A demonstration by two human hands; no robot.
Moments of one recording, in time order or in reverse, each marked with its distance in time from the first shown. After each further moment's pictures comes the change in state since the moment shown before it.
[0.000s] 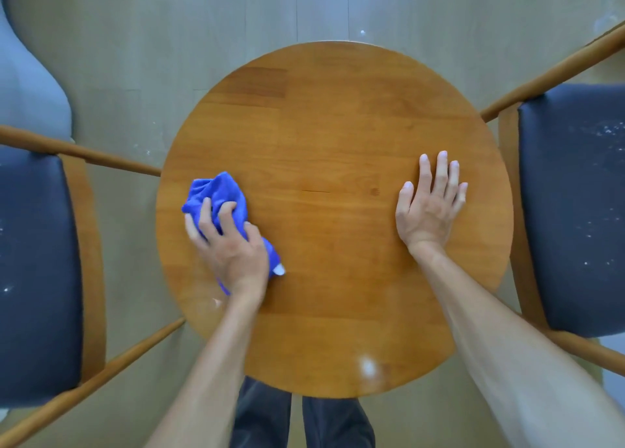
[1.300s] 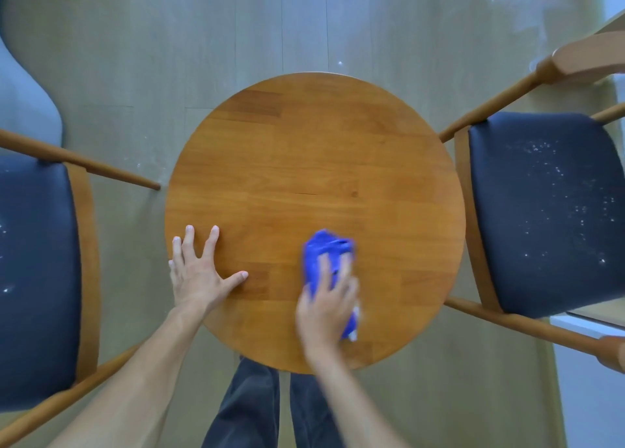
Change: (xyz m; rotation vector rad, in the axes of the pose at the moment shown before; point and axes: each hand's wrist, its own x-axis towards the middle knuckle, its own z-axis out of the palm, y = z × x) left_hand -0.002 -0.080 -0.052 0.260 -0.571 0.013; right_hand -0.202 -0.098 -0.035 0.185 -0.056 0.019
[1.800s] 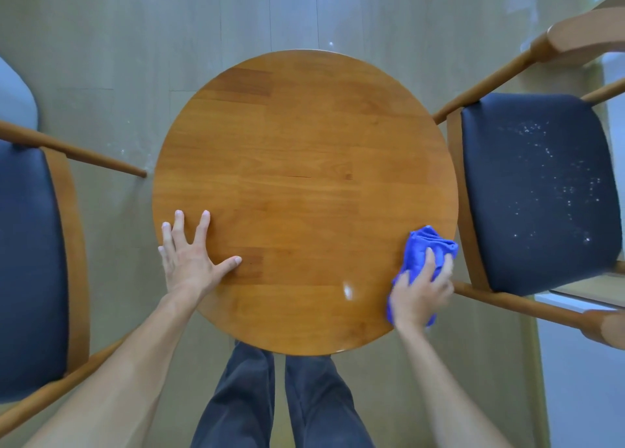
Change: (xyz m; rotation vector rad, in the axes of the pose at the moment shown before) left_hand -0.002 -0.002 0.002 -0.027 -0.002 0.023; right_hand 0.039 0.130 -0.053 -0.071 0.104 0.333
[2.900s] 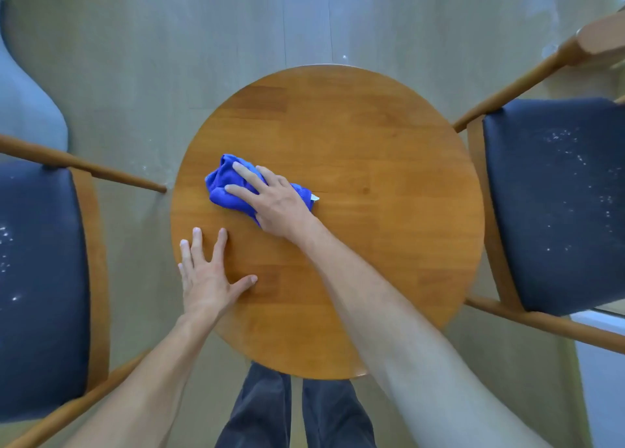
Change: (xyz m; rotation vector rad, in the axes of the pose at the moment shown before) left_hand 0.000 0.004 -0.004 -0.007 -0.018 0.016; right_hand 0.026 -0.254 0.083 -0.188 -0.452 -1.287
